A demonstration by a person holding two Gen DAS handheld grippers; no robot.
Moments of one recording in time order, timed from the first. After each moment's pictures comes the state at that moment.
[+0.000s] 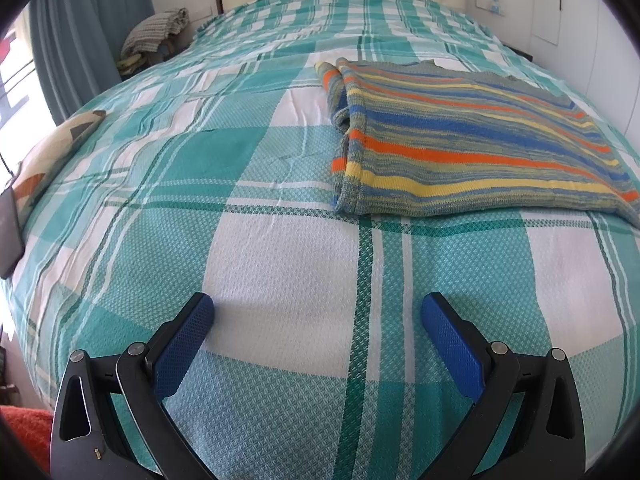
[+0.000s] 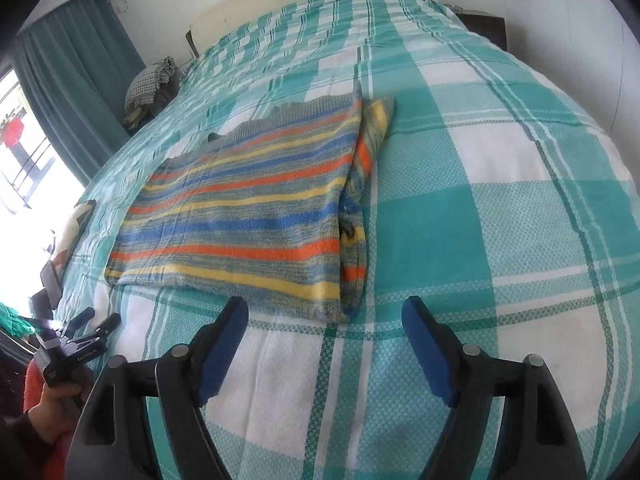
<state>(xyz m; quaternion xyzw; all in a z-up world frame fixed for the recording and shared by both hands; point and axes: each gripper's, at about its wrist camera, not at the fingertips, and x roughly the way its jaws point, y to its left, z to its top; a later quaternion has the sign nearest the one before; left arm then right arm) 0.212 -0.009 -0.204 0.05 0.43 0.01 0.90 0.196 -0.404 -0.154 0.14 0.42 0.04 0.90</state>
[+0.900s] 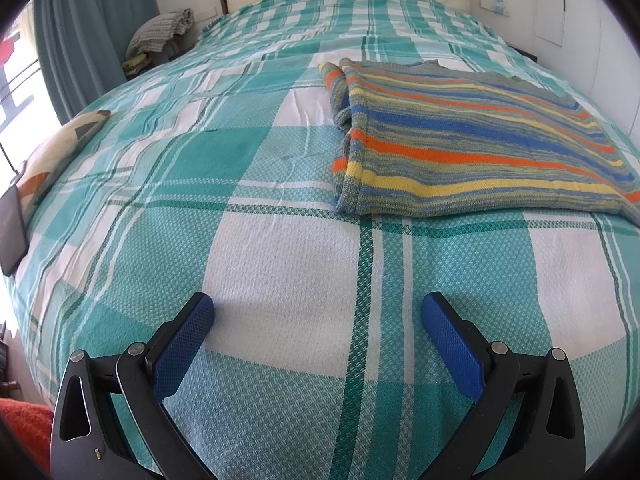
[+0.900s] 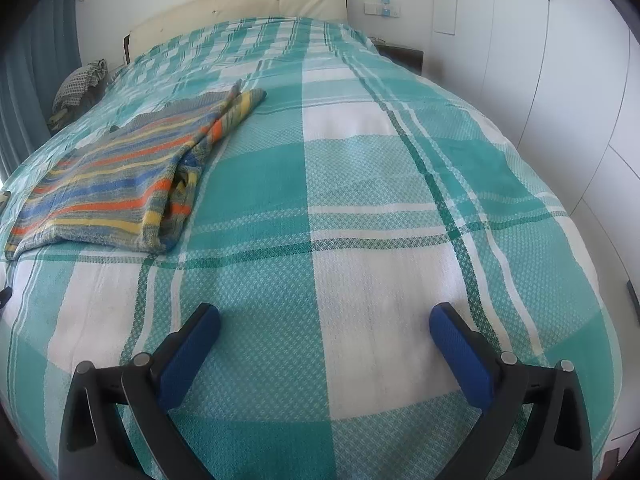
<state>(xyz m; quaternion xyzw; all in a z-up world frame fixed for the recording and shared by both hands) 0.213 -0.011 -0.204 0.05 0.43 0.02 0.90 0.149 -0.442 -0.199 0.05 0.40 -0.12 0.91</state>
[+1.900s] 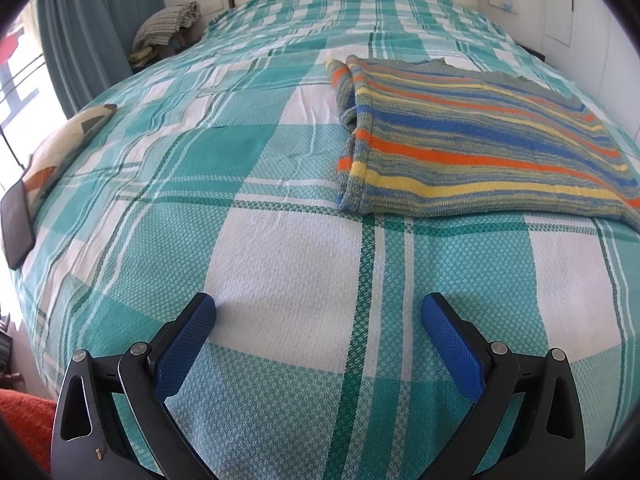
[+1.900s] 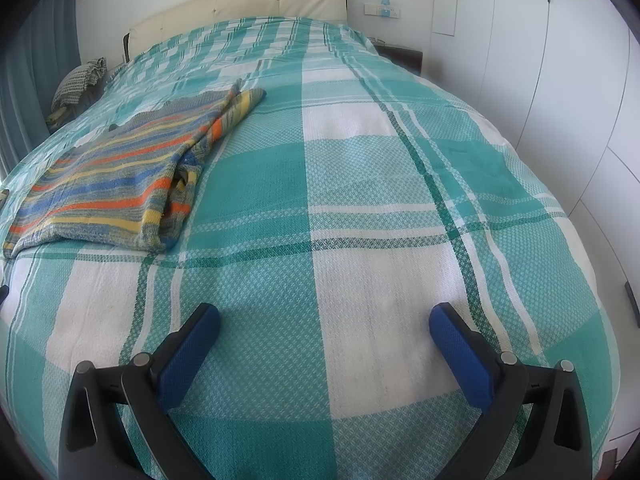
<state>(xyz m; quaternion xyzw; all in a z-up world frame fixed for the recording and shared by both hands) 0.215 -0.012 -0.198 0.05 0.44 0.03 0.90 0.149 -0.441 -0.199 0.05 0.40 -0.12 0.91</state>
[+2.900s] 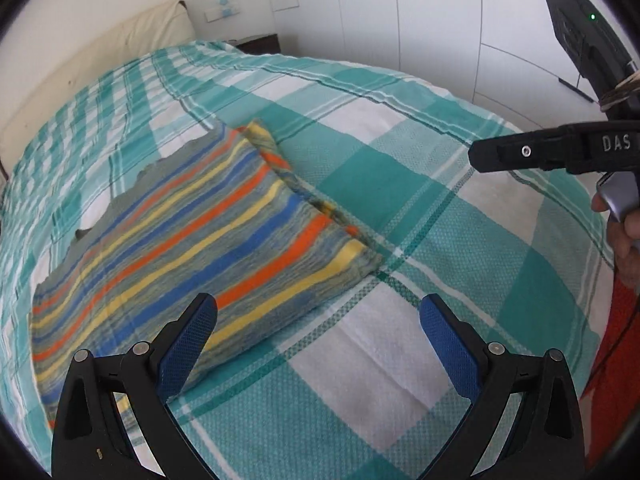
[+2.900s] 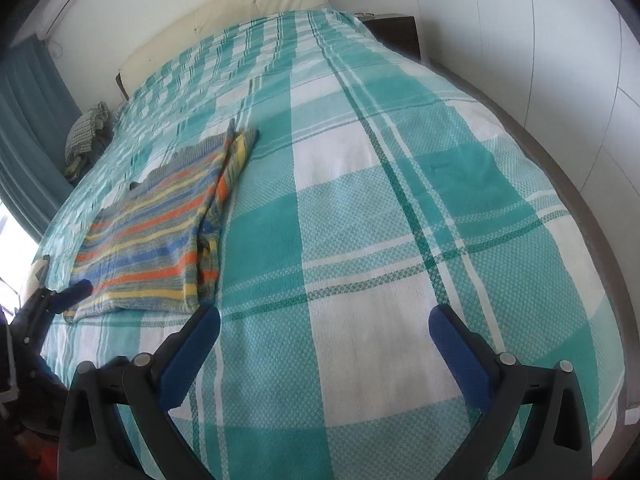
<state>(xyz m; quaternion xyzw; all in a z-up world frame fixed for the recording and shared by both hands) 0.210 -0.309 -0.160 0.24 0.37 -0.36 0.82 0.156 -0.501 -0.144 0.19 0.42 -0.07 0.88</state>
